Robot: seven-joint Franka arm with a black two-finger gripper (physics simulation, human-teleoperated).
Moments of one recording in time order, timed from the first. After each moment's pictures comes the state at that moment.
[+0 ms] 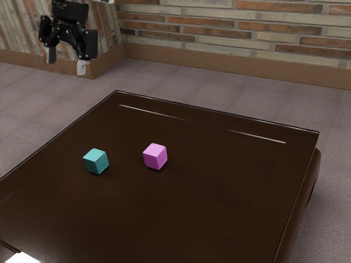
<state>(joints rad) -0.26 0.21 0.17 -0.95 0.14 0.82 -0.02</state>
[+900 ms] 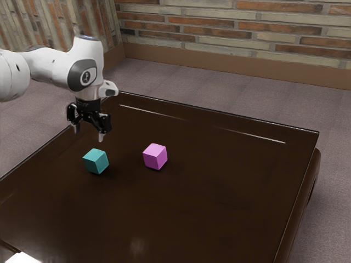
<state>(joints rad) -0.08 0.30 0.28 -1.77 0.10 1.91 0.00</state>
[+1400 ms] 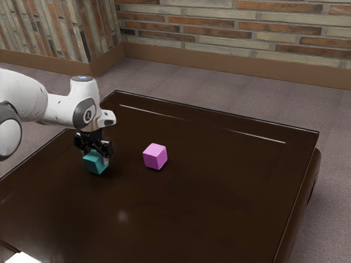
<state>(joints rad) 0.02 0.49 0.26 -1.83 -0.02 2.25 0.16</state>
